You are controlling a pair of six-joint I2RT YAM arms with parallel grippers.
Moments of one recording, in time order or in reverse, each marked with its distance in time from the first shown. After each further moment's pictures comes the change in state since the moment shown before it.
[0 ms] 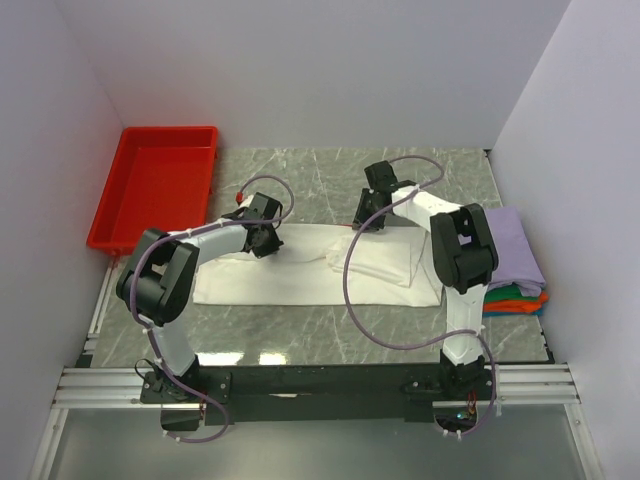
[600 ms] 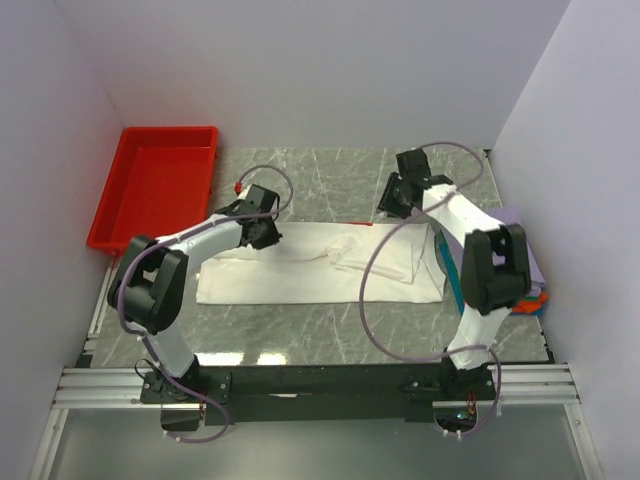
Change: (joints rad) left arm 0.003 -0.051 0.032 -0.047 0.006 0.046; right arm -0.113 -0.172 -0.021 -0.055 0.050 -0.063
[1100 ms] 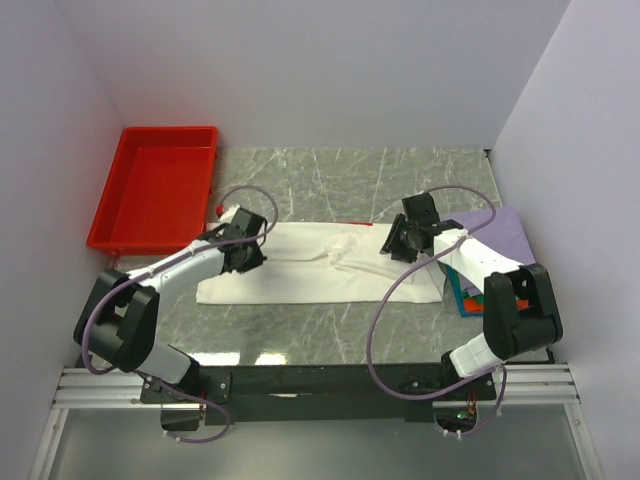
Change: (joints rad) left arm -0.016 -0.270 -0.203 -0.066 -0.092 -0.056; right arm 0.043 -0.382 -0.519 0.112 -0.024 0.106
